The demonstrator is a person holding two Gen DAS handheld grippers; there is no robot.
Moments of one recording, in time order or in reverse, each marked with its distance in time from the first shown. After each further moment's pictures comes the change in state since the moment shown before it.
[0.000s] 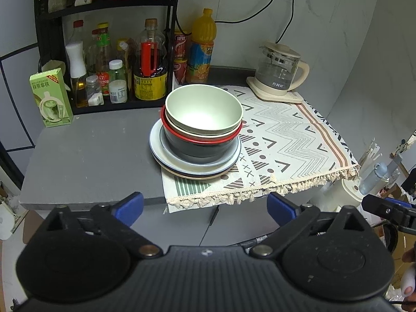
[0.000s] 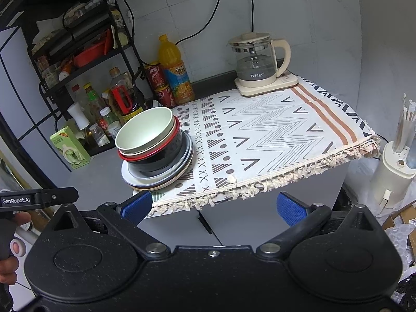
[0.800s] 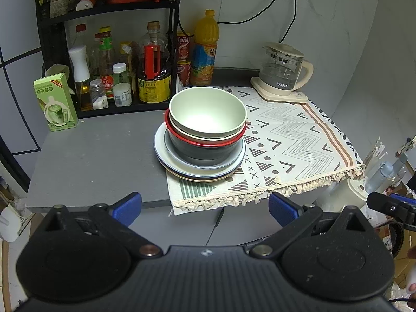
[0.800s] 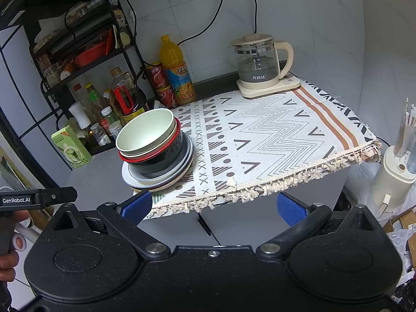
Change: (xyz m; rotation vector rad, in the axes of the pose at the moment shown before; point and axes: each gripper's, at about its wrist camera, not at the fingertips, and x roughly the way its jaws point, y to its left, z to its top) left arm -0.001 -0.001 0.006 0.015 -0.001 0.028; right arm -0.001 0.002 0.003 -0.007 -0.001 0.000
